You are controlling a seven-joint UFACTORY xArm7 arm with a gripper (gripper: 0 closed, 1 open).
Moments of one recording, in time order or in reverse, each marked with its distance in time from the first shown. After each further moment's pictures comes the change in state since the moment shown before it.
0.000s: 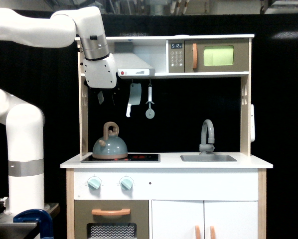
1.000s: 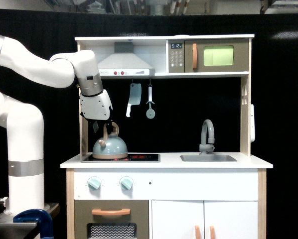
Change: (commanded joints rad) arm 0.108 -0.045 0.407 -0.330 0.364 -0.370 0.079
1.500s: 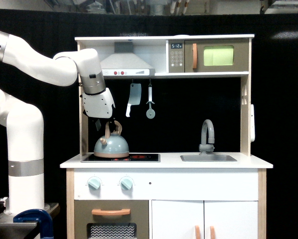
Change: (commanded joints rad) arm -0.017 0.051 0.040 0.029 0.039 -0.021 -0.015
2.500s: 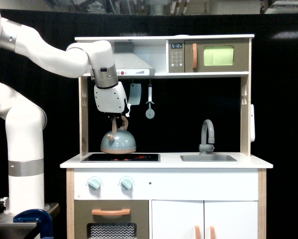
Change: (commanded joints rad) arm -0.132 0.088 -0.061 0.082 -0.032 0.063 -0.128
